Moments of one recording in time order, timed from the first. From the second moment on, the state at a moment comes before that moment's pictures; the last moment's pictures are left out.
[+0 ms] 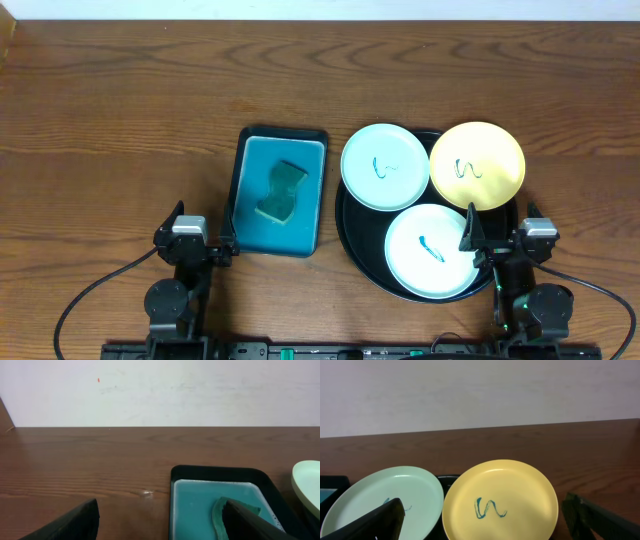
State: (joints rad) left arm 0.00 0.01 0.01 -0.10 0.05 -0.01; right arm 0.02 0.01 0.01 -0.07 -0.03 0.08
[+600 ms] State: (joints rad) left arm 0.00 0.01 0.01 -0.10 0.05 -0.06; right arm 0.02 0.01 0.01 -0.07 -0.03 0.08
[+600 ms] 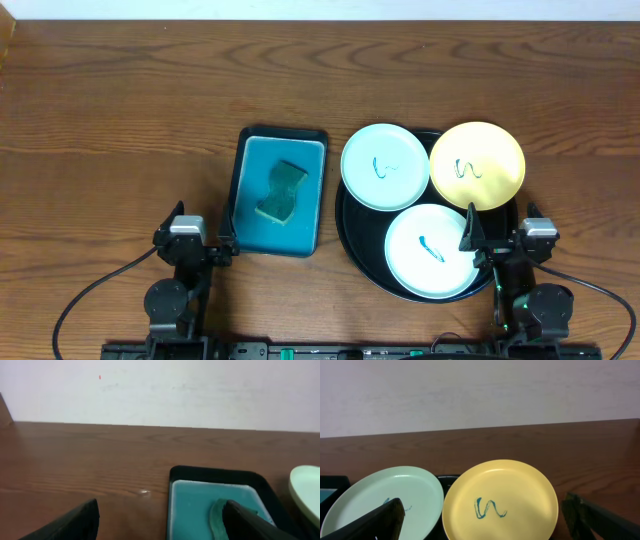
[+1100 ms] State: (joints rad) left arm 0.00 0.34 0.27 -0.35 0.03 -0.15; right arm 0.02 0.16 0.12 -0.28 -0.03 0.13
